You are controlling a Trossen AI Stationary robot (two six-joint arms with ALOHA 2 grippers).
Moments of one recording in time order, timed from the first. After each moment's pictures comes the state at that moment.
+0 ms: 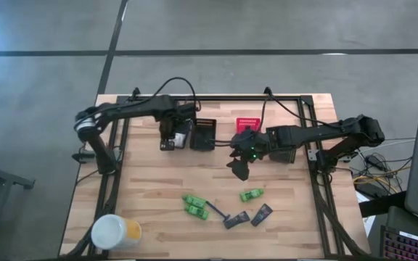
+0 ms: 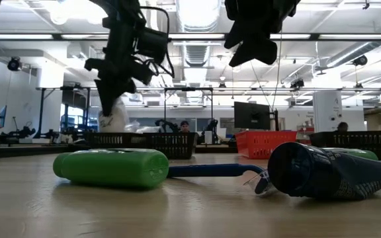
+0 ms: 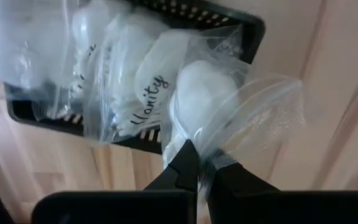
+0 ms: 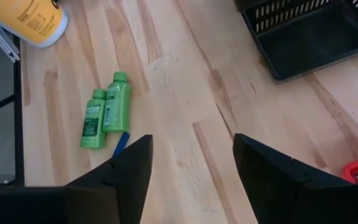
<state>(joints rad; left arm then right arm) 0.39 1.68 1.36 -1.28 -0.07 0.34 0.05 1.46 1.15 -0.52 -0.02 0.52</state>
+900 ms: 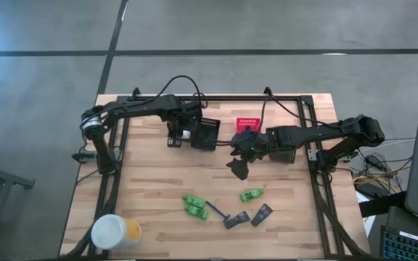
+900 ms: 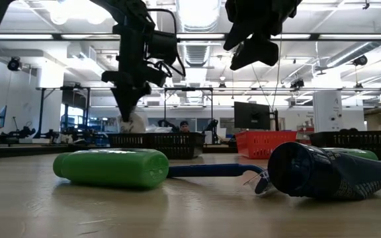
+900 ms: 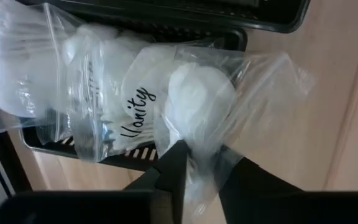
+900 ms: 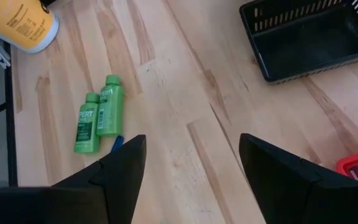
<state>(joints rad) 0.39 1.74 1.40 -1.15 -0.13 0.41 0.05 1.46 1.14 -0.52 0.01 0.54</state>
